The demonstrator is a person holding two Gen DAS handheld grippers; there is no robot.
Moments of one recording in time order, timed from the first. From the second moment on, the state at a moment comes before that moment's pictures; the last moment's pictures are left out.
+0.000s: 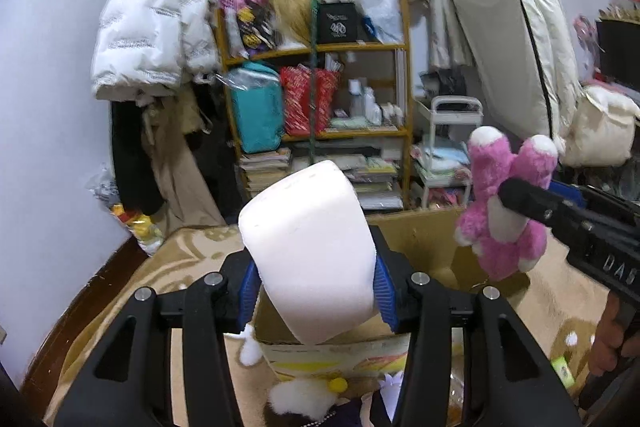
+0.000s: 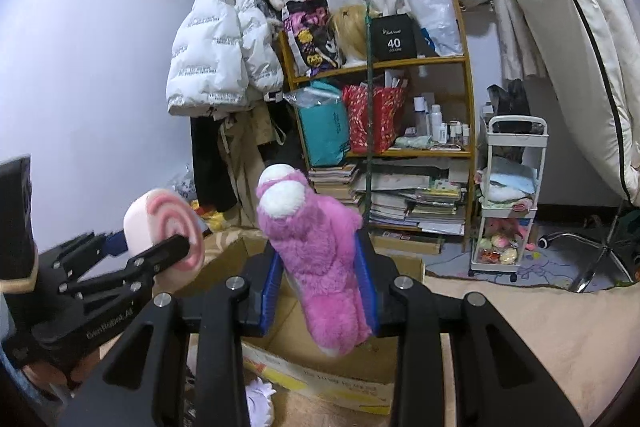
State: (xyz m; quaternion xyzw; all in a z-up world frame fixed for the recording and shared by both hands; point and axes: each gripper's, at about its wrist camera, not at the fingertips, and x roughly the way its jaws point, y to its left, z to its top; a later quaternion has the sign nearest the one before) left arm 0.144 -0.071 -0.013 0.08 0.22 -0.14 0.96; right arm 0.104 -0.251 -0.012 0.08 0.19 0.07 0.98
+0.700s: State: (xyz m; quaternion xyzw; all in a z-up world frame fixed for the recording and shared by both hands) left arm 0.154 -0.086 -0.043 0.13 0.27 -0.15 0.94; right arm 0.118 -0.255 -0.044 0.08 0.25 0.06 0.96
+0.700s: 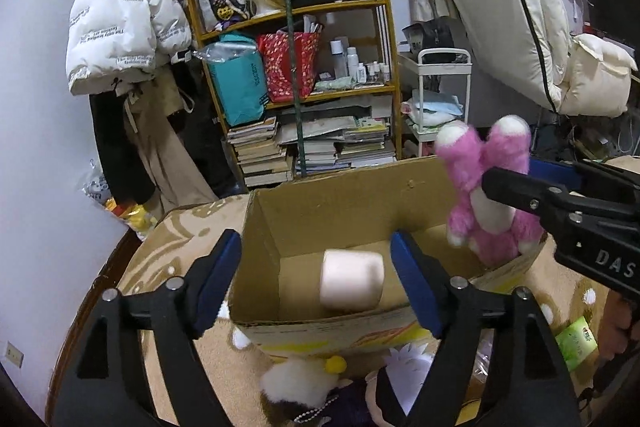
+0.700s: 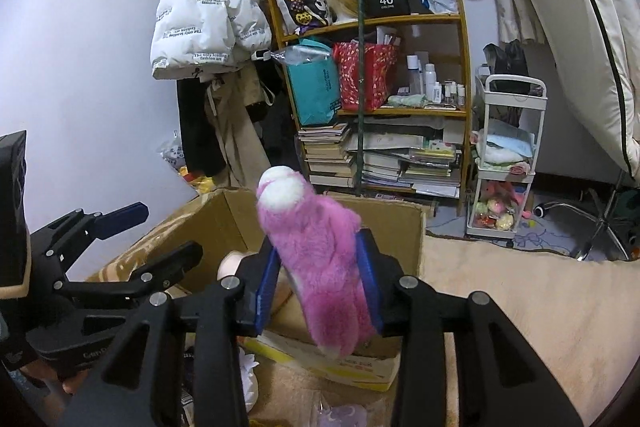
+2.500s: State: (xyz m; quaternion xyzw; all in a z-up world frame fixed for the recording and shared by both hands) left arm 0.046 -0.007 -0.025 0.09 0.34 -0.10 0.93; right arm -0.004 -0.257 -0.024 0.13 0.32 -0.02 0.94
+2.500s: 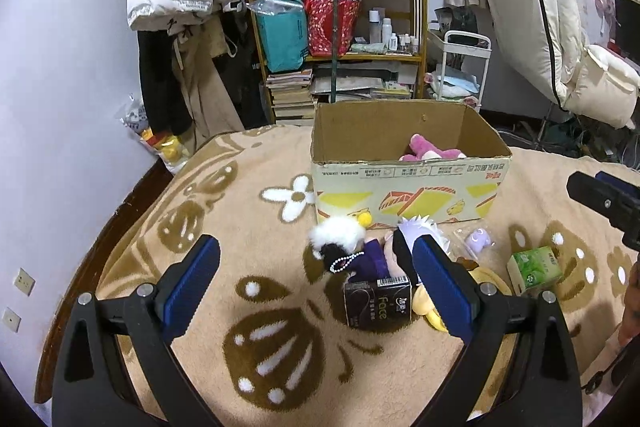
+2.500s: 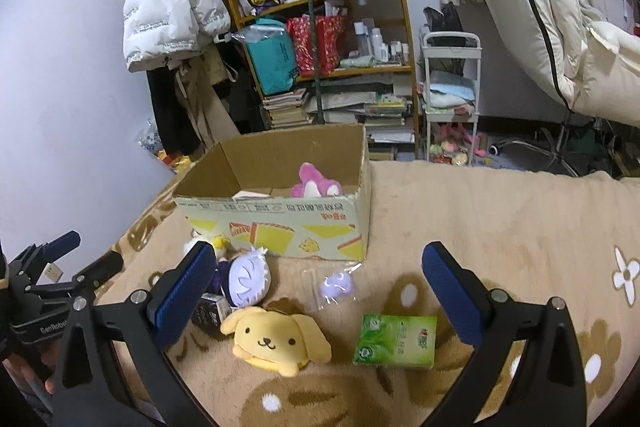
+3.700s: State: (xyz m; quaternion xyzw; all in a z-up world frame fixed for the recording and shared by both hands) left arm 0.107 -0.025 -0.094 0.04 0.49 -0.15 0.86; right arm 0.057 -0.220 -0.106 0.10 0.49 0.03 0.87
